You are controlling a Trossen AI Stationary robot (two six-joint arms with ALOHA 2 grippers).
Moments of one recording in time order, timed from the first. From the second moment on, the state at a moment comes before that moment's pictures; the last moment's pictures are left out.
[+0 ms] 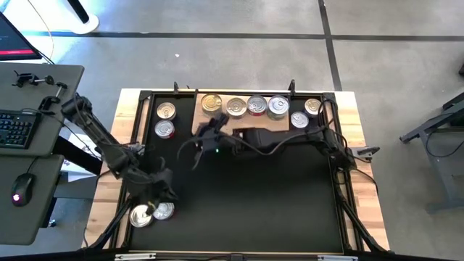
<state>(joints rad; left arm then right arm) -0.79 0.91 0.46 -0.11 -0.29 -0.84 0.13 2.18 2.25 -0.67 0.62 0.08</state>
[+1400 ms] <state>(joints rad) -0.95 1.51 0.85 -0.78 -0.11 -1.02 0.81 1.73 1.06 -0.50 0.16 1.46</state>
